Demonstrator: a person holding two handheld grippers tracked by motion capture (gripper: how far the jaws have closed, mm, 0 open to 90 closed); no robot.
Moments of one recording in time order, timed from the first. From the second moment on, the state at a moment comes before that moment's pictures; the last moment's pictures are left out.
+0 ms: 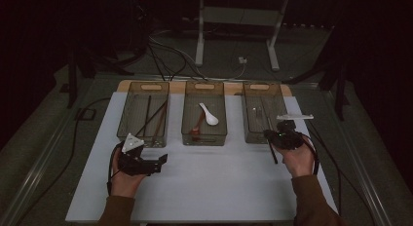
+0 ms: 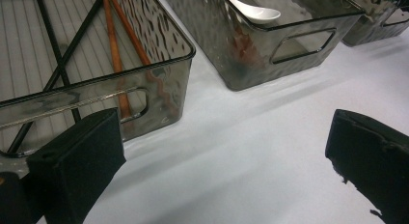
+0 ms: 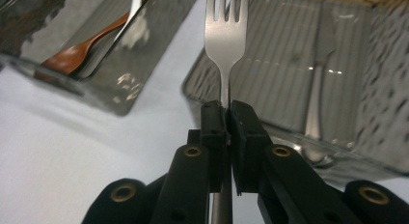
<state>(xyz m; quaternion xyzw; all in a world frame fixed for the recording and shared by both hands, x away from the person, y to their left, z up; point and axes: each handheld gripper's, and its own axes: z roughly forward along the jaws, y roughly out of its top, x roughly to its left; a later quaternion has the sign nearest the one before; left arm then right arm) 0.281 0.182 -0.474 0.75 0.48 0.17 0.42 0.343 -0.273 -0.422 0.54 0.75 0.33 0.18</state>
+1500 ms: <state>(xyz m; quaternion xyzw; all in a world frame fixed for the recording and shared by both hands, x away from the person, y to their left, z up) 0.274 0.196 -0.473 0.74 0.49 0.18 0.42 0.448 -0.304 -0.423 0.64 0.67 0.32 0.21</state>
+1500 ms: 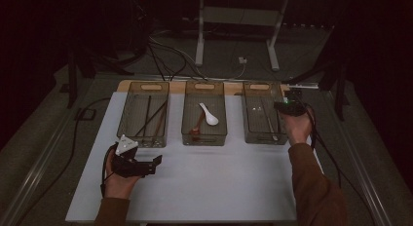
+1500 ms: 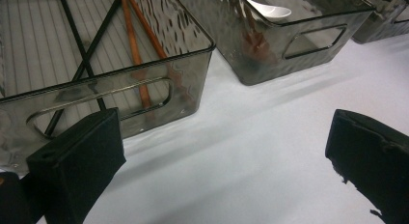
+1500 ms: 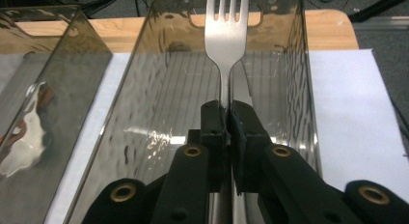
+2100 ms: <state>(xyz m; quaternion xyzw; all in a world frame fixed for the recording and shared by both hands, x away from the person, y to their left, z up) 0.274 0.197 -0.473 0.74 0.49 0.18 0.42 0.449 -0.289 -0.452 0.64 0.69 0.30 0.17</state>
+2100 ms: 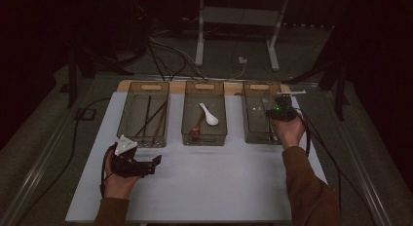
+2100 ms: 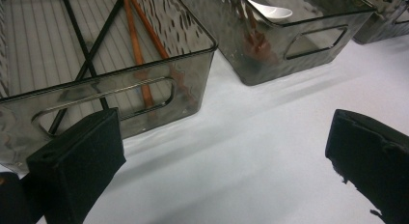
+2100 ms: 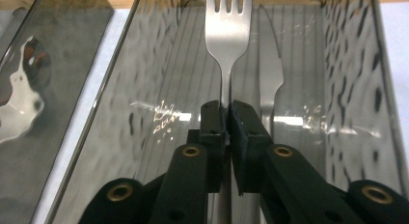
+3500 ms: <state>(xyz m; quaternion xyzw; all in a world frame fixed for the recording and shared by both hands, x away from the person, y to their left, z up) 0.267 0.206 -0.467 0.73 0.48 0.20 0.44 0.286 -0.301 -0.464 0.43 0.72 0.48 0.24</state>
